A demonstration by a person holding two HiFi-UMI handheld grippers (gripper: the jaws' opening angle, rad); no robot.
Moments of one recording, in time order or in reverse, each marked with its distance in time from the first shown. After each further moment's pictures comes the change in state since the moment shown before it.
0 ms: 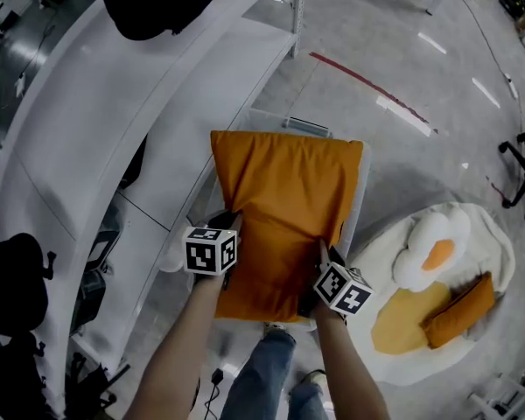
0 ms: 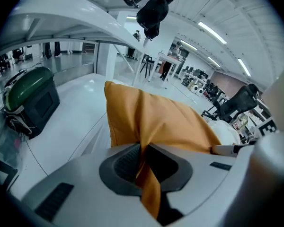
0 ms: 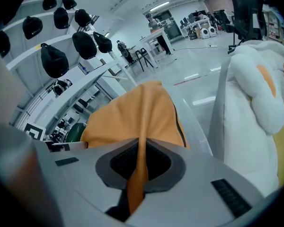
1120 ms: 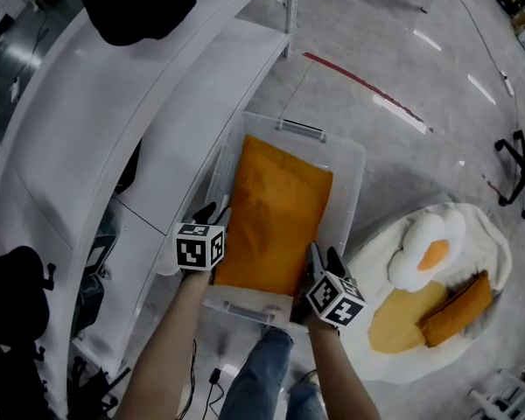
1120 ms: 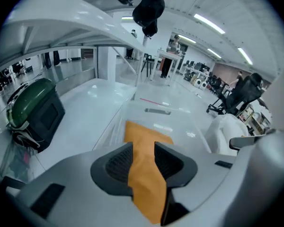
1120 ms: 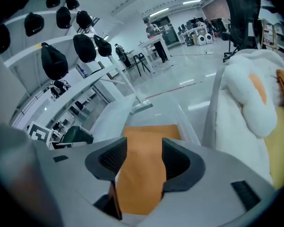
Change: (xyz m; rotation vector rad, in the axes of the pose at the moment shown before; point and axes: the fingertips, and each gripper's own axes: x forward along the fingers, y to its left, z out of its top) left arm 0.003 0.029 0.018 0.073 0.008 0.081; right arm -0.018 0.005 0.011 -0.016 -0.056 -0.060
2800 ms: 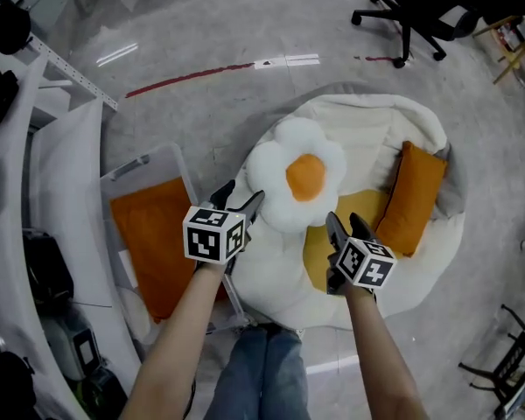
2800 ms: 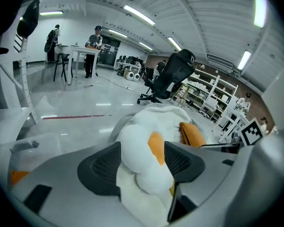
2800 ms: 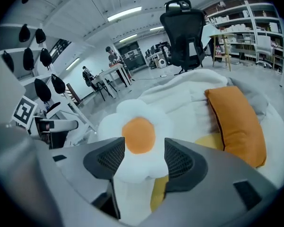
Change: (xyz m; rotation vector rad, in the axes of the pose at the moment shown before) left arm 0.062 -0.541 0.015 0.514 0.008 -0.598; right arm -0.217 -0.404 0.088 0.188 -0.269 -0.300
